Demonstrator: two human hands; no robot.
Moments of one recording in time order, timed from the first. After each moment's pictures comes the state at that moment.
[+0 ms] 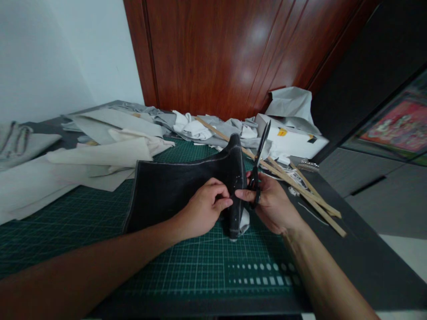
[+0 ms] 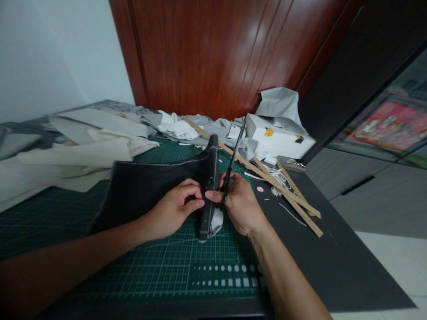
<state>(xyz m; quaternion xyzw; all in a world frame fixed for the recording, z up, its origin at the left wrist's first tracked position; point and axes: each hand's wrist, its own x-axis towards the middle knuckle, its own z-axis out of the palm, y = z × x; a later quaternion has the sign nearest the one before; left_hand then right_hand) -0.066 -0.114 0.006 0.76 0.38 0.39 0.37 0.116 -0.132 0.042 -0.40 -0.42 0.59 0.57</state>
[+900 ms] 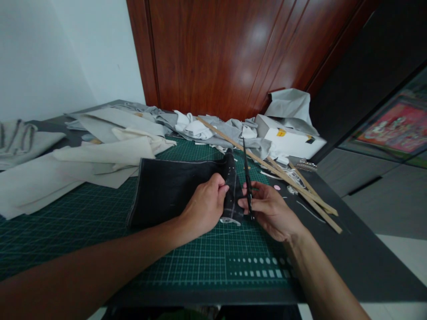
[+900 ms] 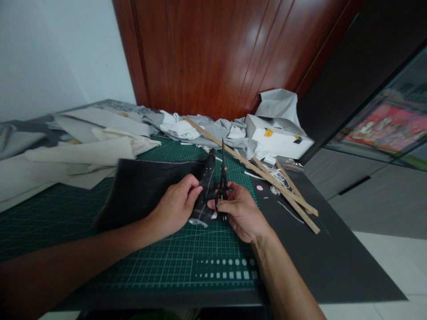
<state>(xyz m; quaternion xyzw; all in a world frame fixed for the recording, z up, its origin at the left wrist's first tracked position) -0.063 -0.122 0.012 0.76 0.45 0.39 0.25 0.119 -0.150 0.036 -0.40 -0.38 0.65 0.52</state>
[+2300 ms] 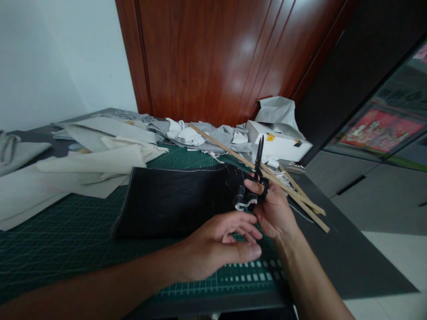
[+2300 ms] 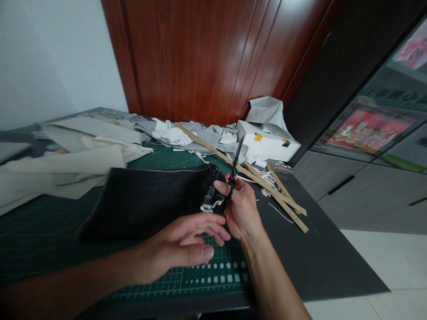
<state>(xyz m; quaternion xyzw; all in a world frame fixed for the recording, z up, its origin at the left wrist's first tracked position) -0.051 -0.175 0.029 0.61 0.20 0.28 0.71 0.116 -0.148 0.057 -0.36 -0.34 0.55 0.67</state>
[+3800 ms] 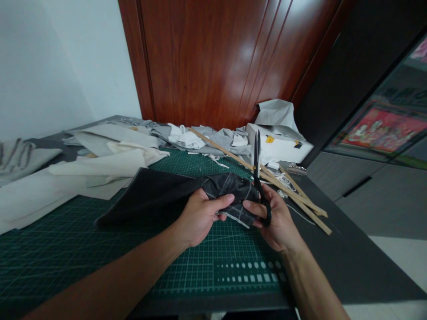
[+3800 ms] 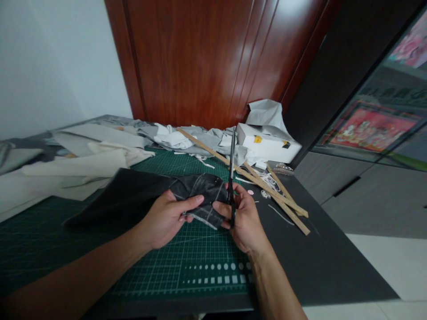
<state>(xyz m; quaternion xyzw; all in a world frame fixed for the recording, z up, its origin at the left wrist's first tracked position) -0.034 -0.144 0.036 0.43 0.28 0.50 0.69 0.139 -0.169 0.037 -0.34 -0.42 0.58 0.61</state>
